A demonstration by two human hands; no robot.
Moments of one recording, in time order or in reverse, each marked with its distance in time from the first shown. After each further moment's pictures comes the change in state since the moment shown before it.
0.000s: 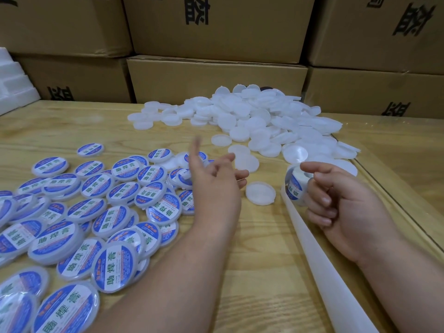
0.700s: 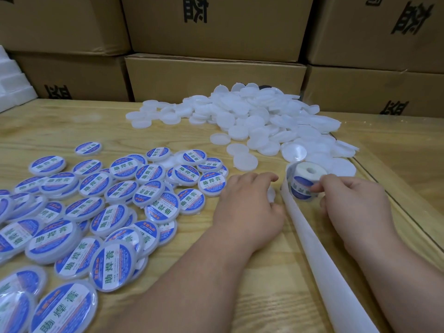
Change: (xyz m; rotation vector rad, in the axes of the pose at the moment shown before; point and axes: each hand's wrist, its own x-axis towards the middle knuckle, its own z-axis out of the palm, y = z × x) left_hand -0.022 -0.012 0.007 1.195 -0.550 0.285; right_hand -0.003 0.002 -0.004 -0.748 0.450 -0.111
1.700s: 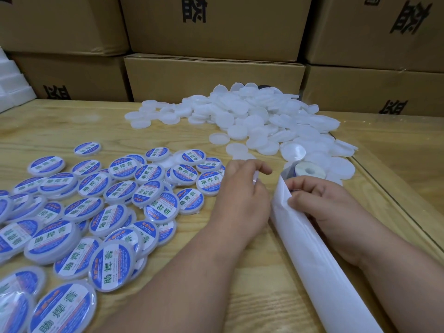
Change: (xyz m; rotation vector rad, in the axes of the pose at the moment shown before) left_hand 0.004 -0.004 -0.003 -0.479 0.185 -0.004; right_hand -0.007 -0.006 0.002 0.282 -0.689 0.061
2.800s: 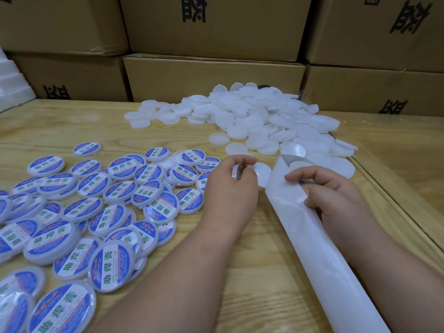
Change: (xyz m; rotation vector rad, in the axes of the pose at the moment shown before) left_hand 0.005 0.007 -0.007 -0.379 0.216 -0.218; right_hand 0.001 0.005 0.003 0.007 0.240 -0.142
